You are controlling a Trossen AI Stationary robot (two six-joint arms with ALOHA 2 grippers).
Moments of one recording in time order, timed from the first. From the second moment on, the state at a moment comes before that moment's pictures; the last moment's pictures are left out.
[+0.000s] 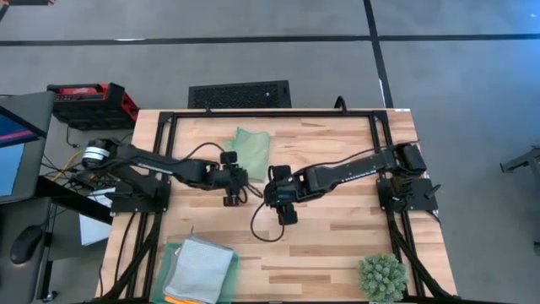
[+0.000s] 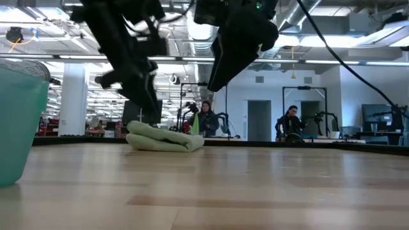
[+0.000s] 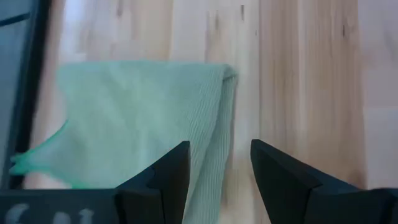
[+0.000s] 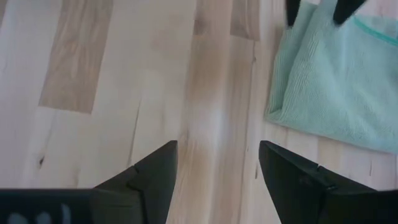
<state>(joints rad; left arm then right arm) -0.05 1.47 0.86 -0.42 -0.38 0.08 0.18 1.88 1.48 -0.70 0.21 -0.10</state>
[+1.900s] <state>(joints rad) 0.09 1.75 0.88 -0.44 -0.33 0.18 0.14 1.88 1.48 -0.73 0.21 -0.10</state>
